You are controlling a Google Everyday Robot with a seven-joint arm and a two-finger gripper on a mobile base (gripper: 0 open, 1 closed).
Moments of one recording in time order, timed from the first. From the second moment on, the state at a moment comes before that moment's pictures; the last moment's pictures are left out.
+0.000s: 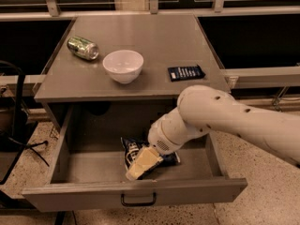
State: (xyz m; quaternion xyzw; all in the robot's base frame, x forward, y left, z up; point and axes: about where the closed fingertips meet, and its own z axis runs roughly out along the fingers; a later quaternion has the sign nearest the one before) arm 0.473 0.014 0.718 -0.53 0.79 0.20 0.23
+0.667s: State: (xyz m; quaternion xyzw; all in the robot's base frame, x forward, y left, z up) arm 0.497 0.033 0.683 -0.53 0.79 0.20 0.24
